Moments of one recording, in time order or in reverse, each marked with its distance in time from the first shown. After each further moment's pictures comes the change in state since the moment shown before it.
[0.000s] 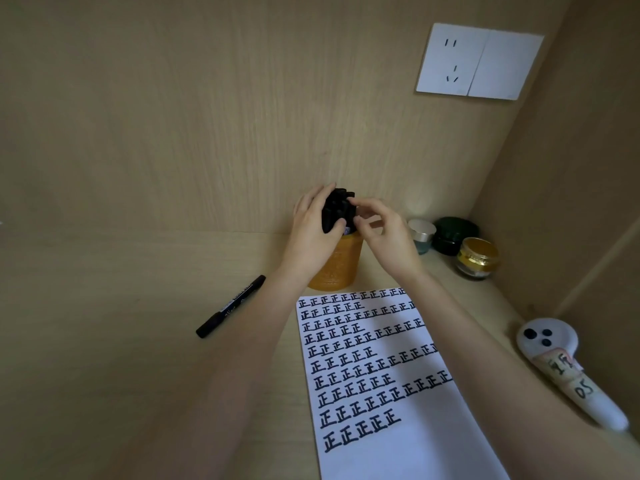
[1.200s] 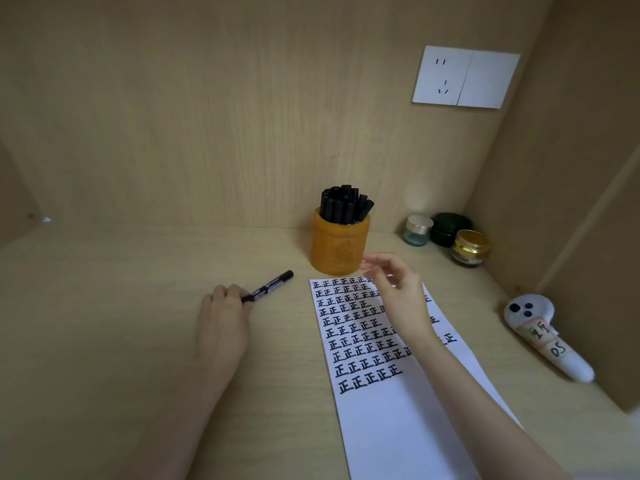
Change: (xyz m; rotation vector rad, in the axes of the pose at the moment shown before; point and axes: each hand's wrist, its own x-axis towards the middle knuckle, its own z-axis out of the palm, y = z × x) left_hand -0.151 -0.057 -0.095 0.637 0.024 -0.395; right_hand -0.122 -0.051 0.005 0.230 0.113 0.275
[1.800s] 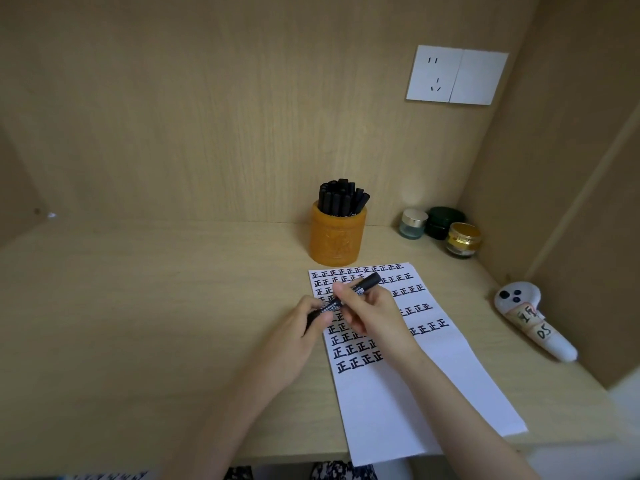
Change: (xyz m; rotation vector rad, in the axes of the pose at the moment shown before) left_hand -0.068 0.058 -0.010 -0.585 -0.467 0.263; right_hand -0.049 -0.021 0.014 0.262 -0.299 0.200
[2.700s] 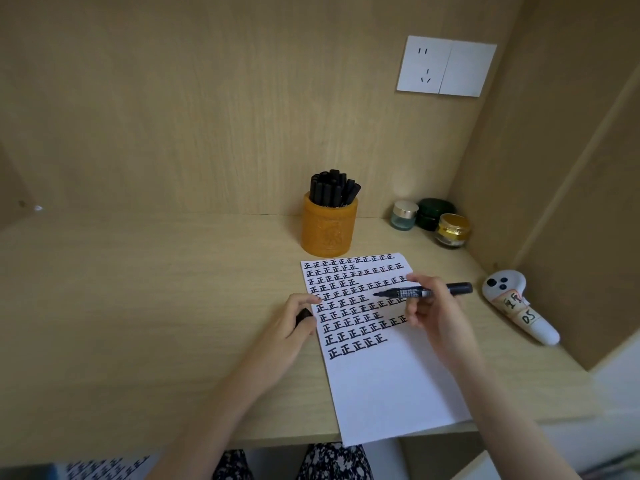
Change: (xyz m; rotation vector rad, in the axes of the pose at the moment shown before) left_hand -0.017 -0.003 0.005 -0.164 -0.077 -0.050; right_hand -0.027 0.011 -0.076 0.317 0.328 0.062
